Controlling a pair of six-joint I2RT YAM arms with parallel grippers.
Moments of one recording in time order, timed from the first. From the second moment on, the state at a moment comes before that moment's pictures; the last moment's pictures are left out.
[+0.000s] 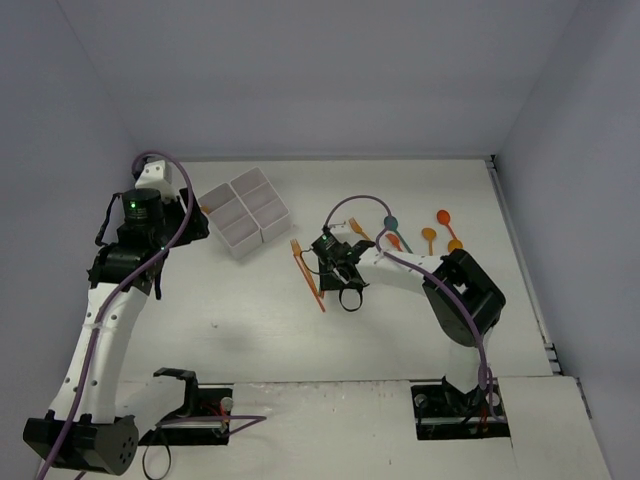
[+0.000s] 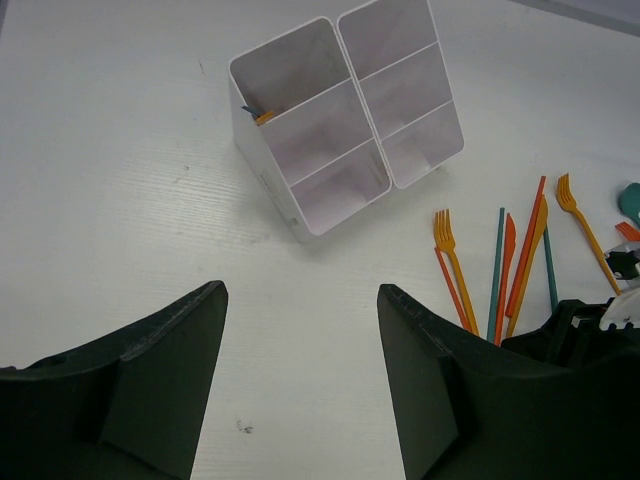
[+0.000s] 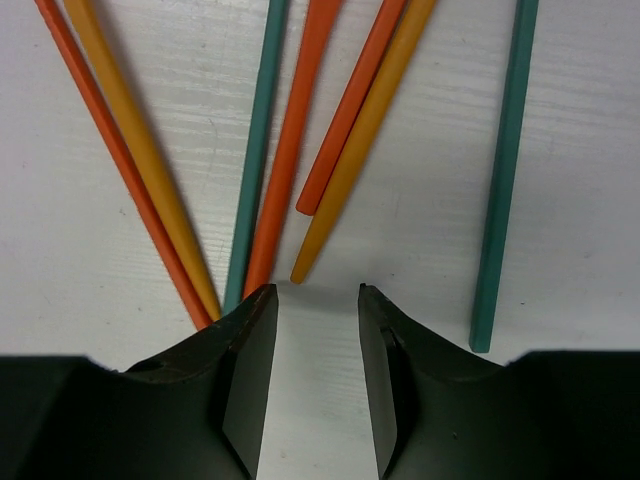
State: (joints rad) left arm -0.11 1.01 1.18 -0.69 -0.05 -0.30; right arm 0.80 1.84 1.12 -0.41 0.23 0.64
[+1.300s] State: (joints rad) left arm -0.11 1.04 1.18 -0.70 0.01 -0.31; right arm 0.73 1.90 1.17 -0.36 0.31 0.70
